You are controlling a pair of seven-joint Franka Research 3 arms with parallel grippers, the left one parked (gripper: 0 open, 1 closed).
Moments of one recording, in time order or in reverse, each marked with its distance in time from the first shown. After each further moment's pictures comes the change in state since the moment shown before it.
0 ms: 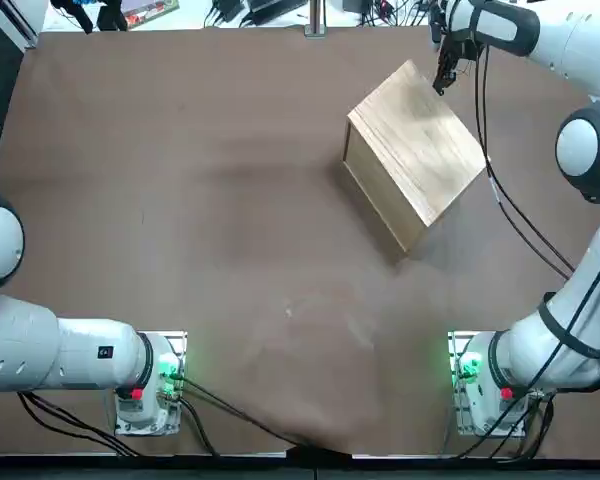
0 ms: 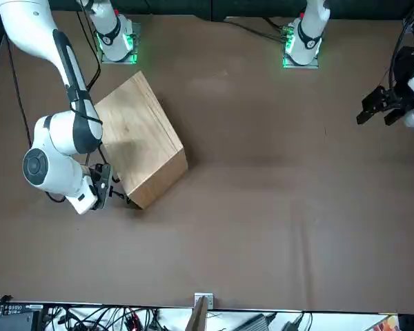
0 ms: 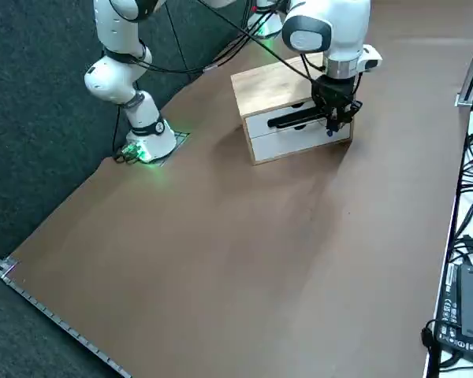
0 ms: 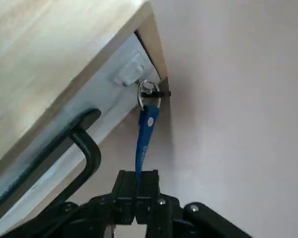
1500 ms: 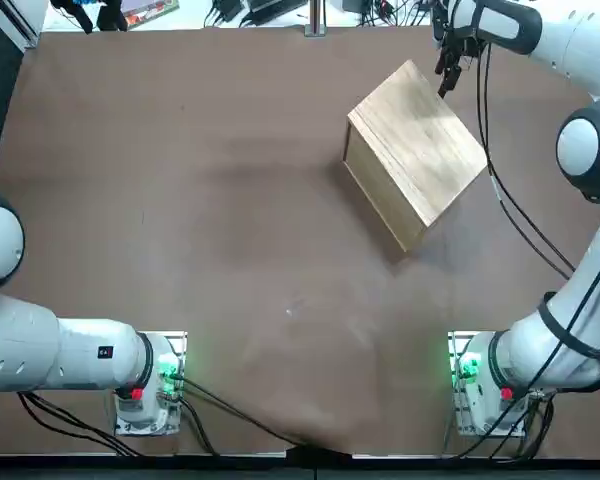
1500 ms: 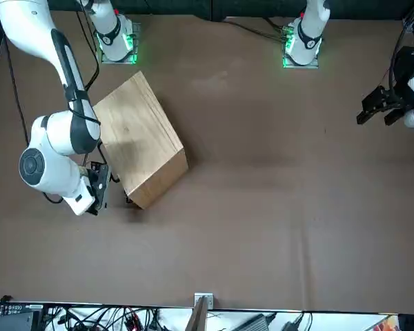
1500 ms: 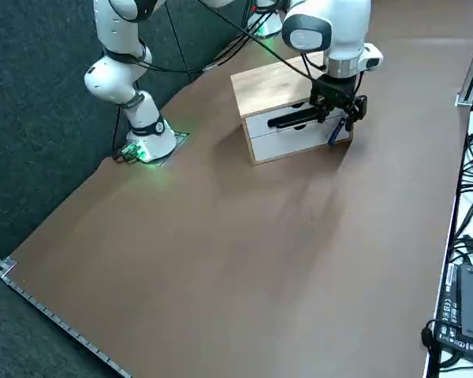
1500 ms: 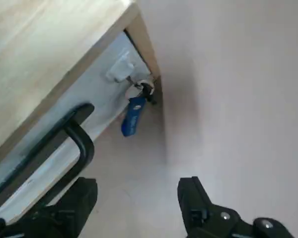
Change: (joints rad) arm -0.005 -0.001 -0.003 0.018 0.000 0.000 -0.009
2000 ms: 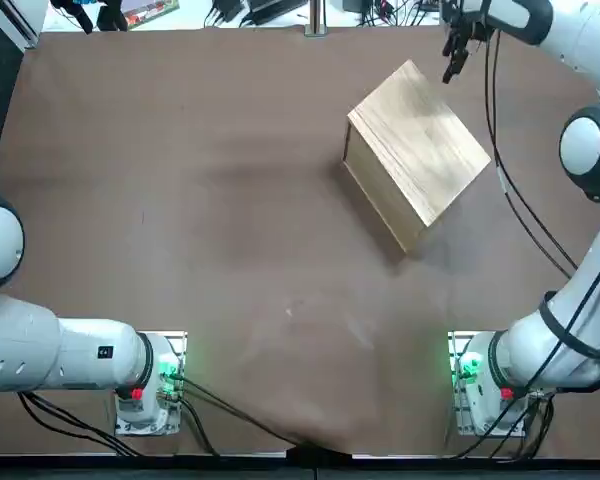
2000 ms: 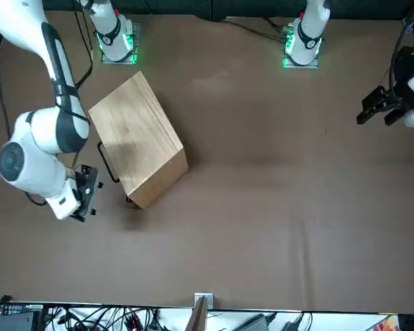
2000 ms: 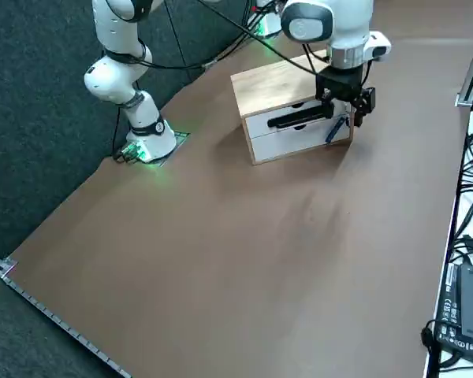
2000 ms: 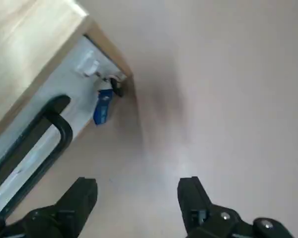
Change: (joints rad) arm -0.021 -0.013 -0.007 0.059 0.001 -0.008 0.047
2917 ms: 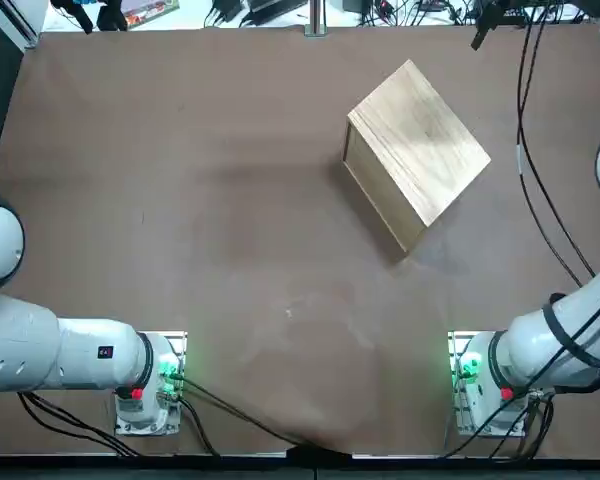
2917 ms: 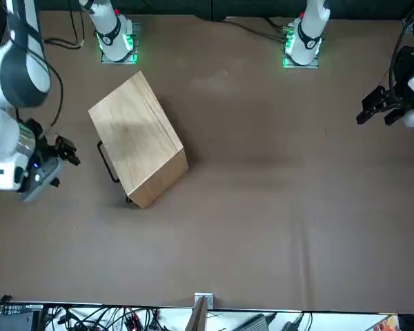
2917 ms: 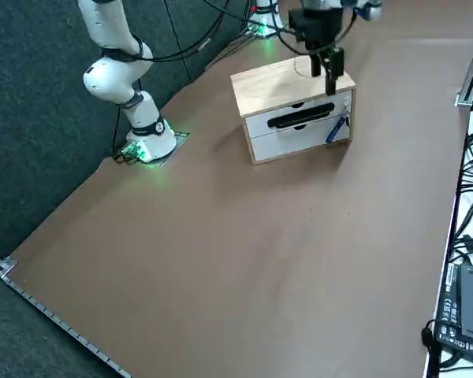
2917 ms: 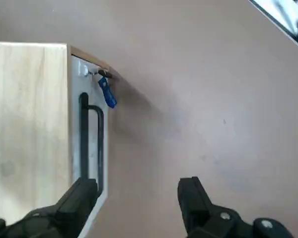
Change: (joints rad) arm -0.055 -0.214 -0.003 0.021 -0.001 -0.256 0.615
